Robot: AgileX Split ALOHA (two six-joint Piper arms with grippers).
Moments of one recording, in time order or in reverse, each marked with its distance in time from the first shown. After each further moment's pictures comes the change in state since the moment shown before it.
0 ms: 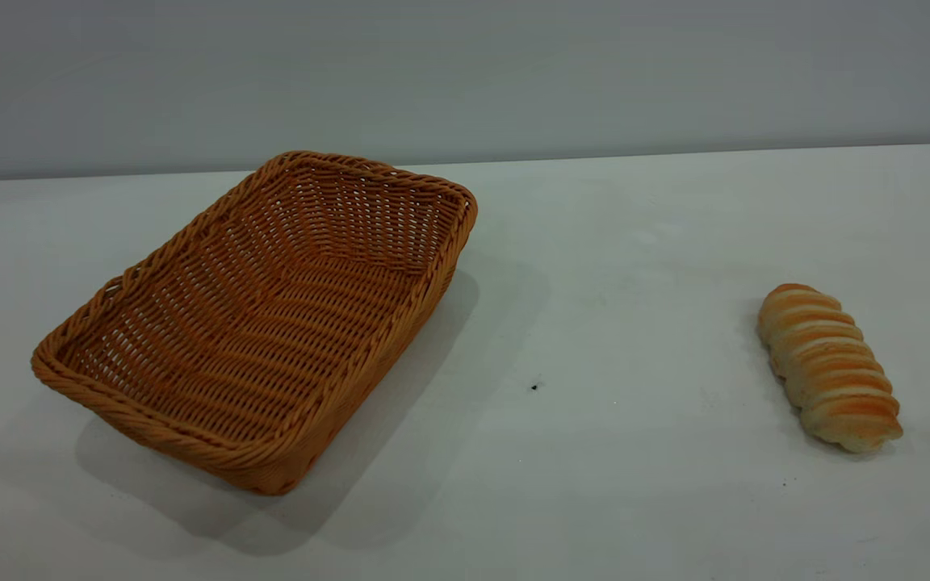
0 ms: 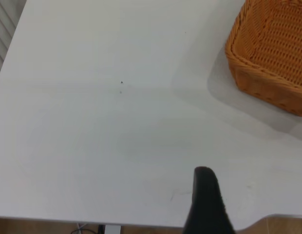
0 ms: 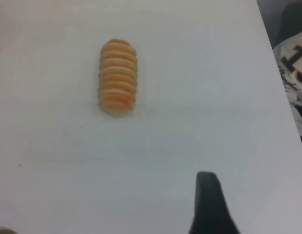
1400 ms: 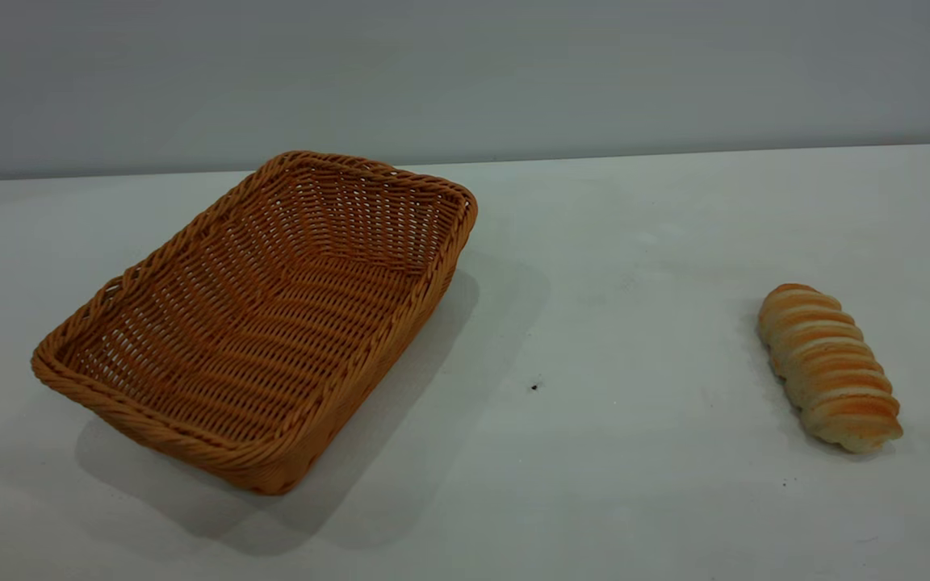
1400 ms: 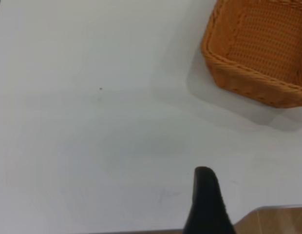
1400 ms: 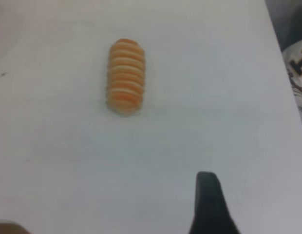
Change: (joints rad) left arm -0.112 0.000 0.000 0.000 0.000 -0.001; right arm 0.044 0.000 0.000 0.000 0.000 0.000
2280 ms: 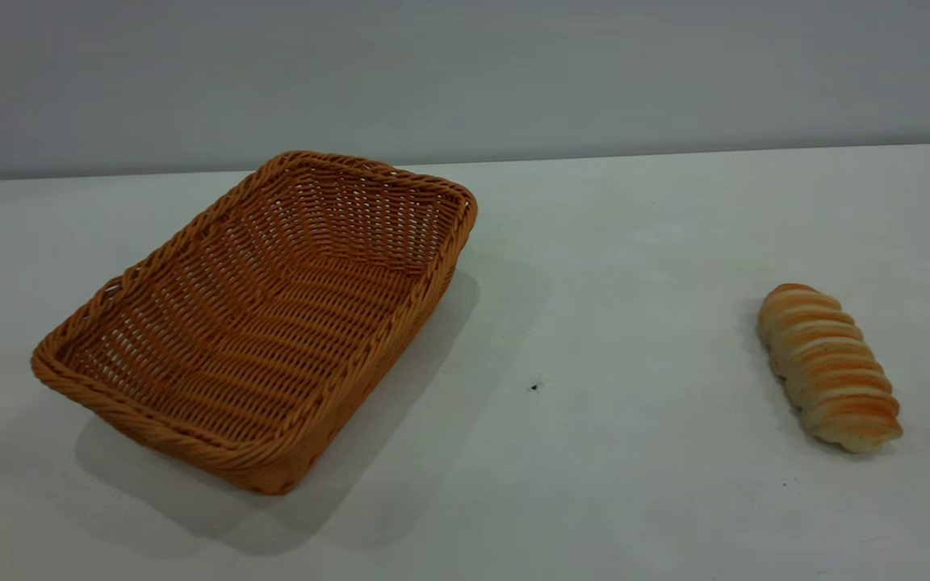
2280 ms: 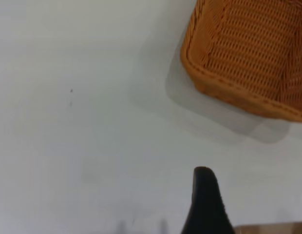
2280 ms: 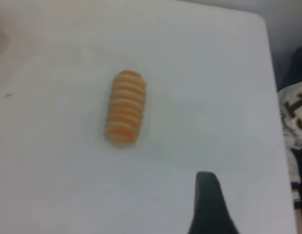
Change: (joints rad) left arm -0.027 0.458 -0.014 -0.024 -0.315 -0.081; right arm 0.100 0.341 -0.179 -0.094 -0.146 0.024
